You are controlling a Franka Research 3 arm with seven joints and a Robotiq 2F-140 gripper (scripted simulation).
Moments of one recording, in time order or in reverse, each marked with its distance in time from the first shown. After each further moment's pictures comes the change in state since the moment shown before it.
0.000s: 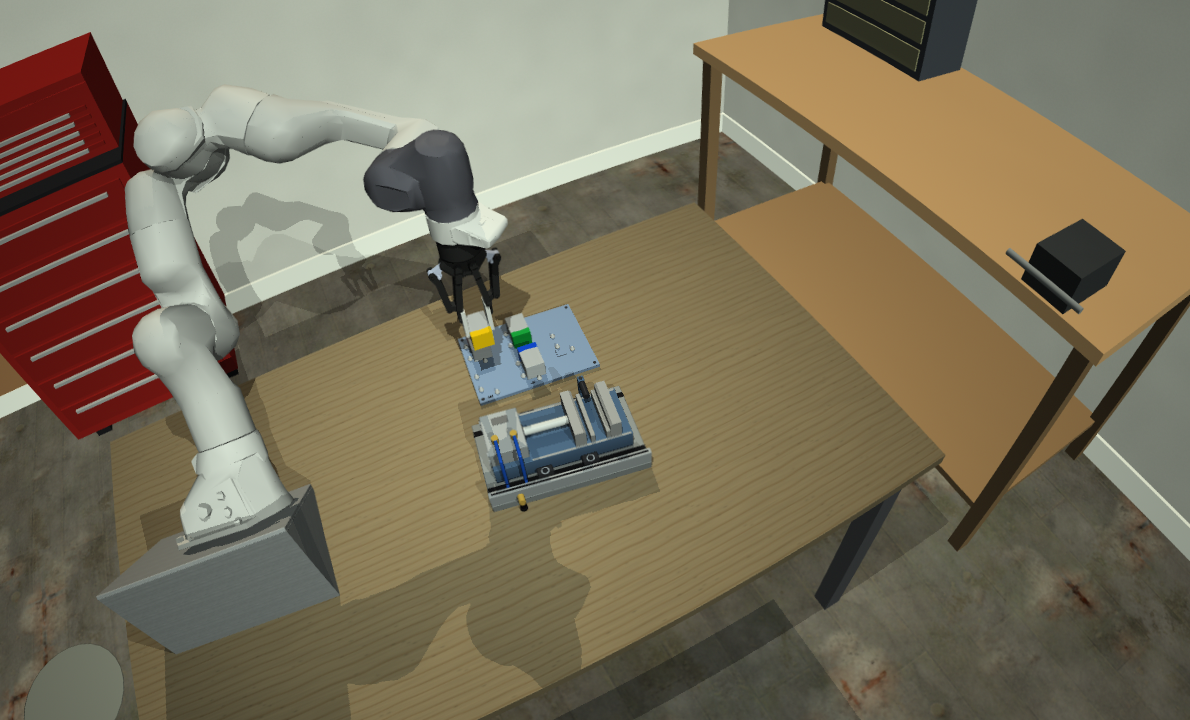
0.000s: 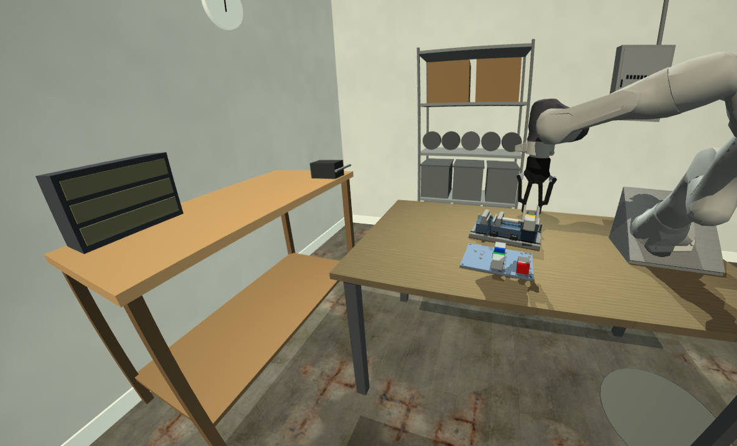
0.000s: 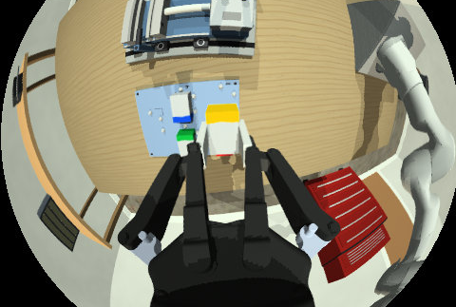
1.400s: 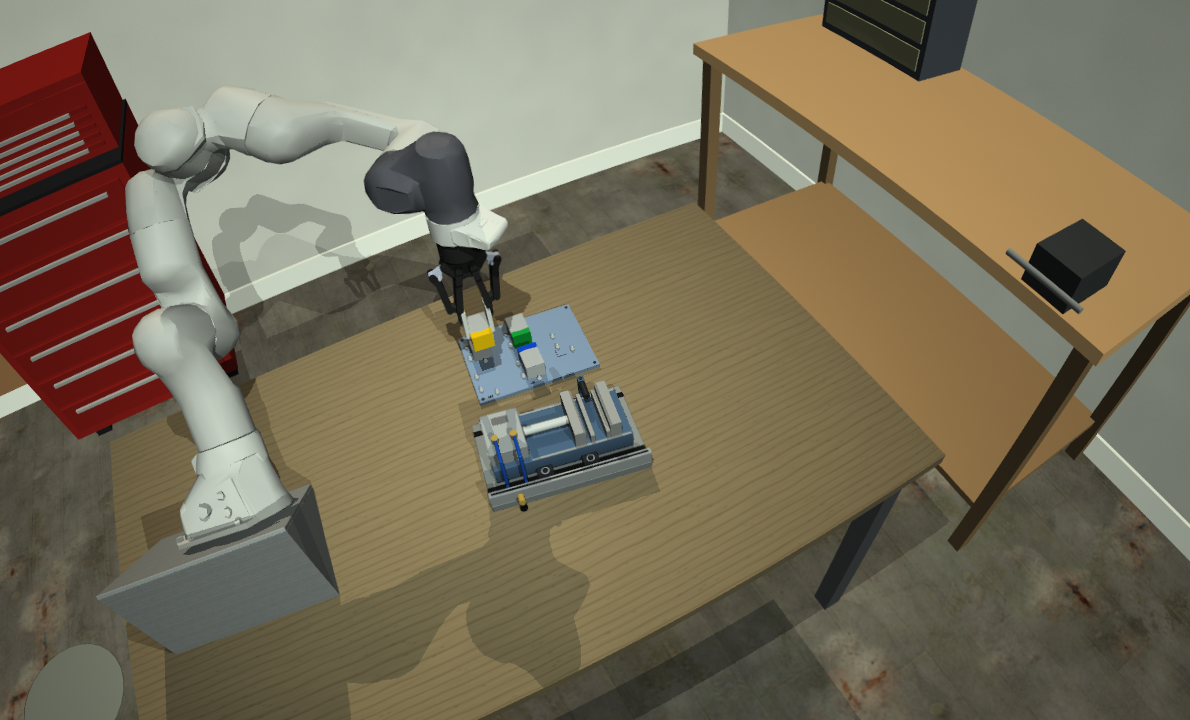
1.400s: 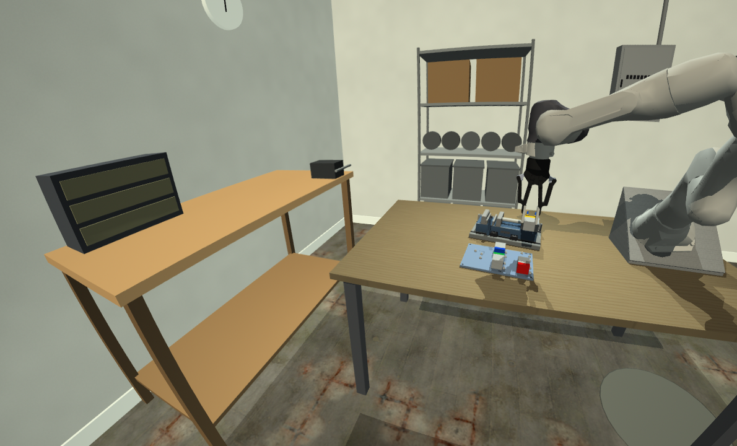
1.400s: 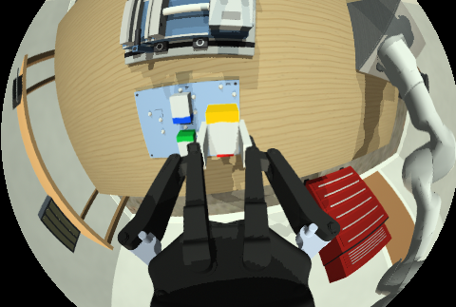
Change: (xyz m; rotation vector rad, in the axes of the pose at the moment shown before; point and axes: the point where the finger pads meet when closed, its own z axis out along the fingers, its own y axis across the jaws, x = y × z) arm 0.000 0.000 0.004 0.001 0.000 0.009
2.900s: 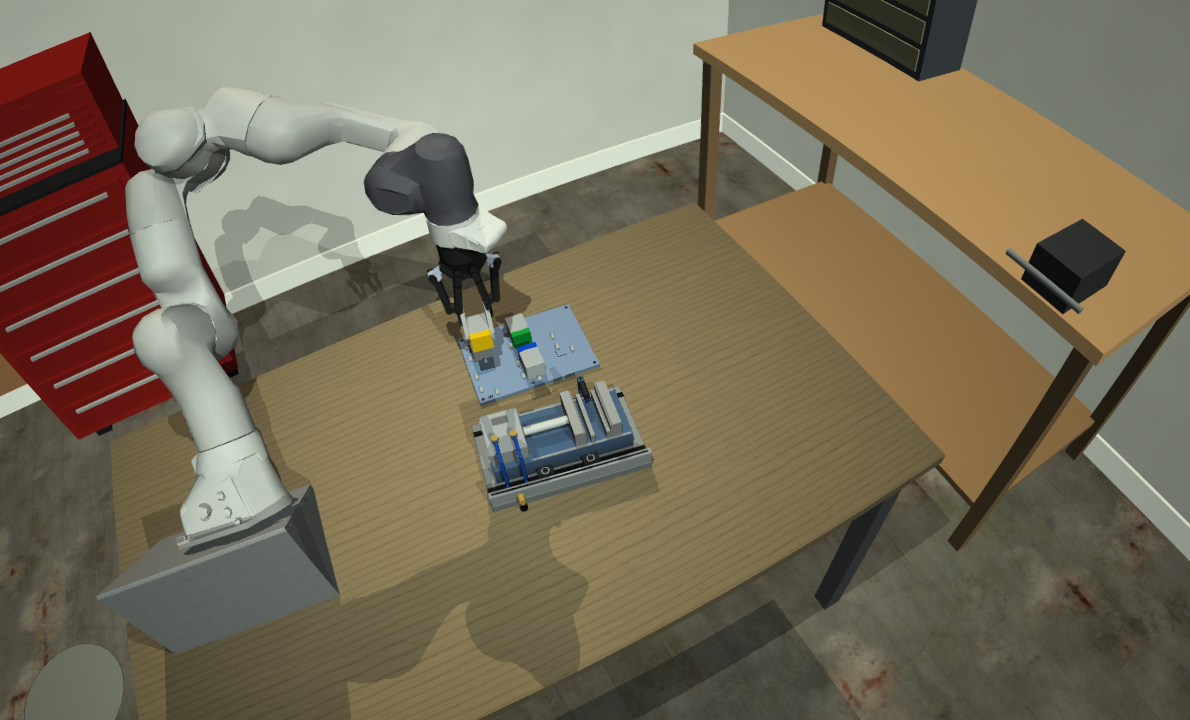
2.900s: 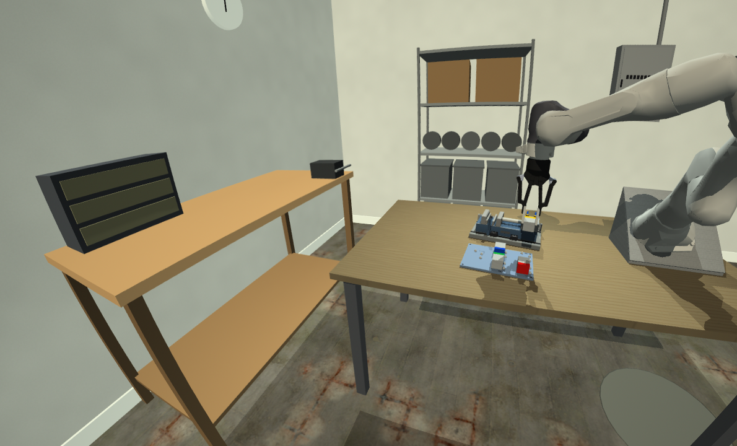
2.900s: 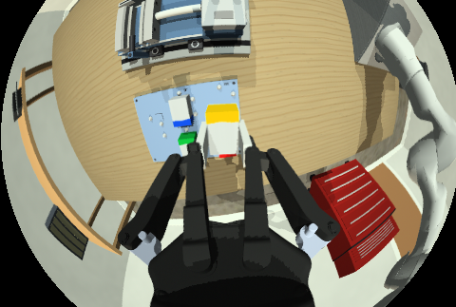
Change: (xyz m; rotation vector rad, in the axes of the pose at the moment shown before) arm 0.000 0.001 0.002 -0.001 -0.001 0.062
